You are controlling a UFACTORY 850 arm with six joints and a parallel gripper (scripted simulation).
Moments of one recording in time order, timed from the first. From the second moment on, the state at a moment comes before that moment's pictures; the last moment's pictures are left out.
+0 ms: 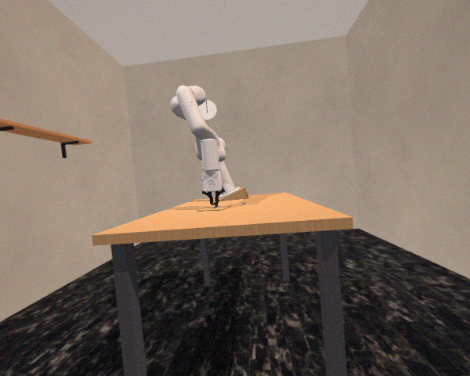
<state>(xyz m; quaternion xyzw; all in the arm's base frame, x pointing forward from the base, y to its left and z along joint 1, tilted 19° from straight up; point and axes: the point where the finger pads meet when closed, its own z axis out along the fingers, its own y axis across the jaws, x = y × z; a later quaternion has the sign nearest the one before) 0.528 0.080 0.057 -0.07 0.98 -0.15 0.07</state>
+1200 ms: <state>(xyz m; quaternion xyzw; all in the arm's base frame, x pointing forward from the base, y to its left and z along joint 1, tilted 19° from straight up) 0.530 0.078 0.048 -0.07 0.98 -0.15 0.07</state>
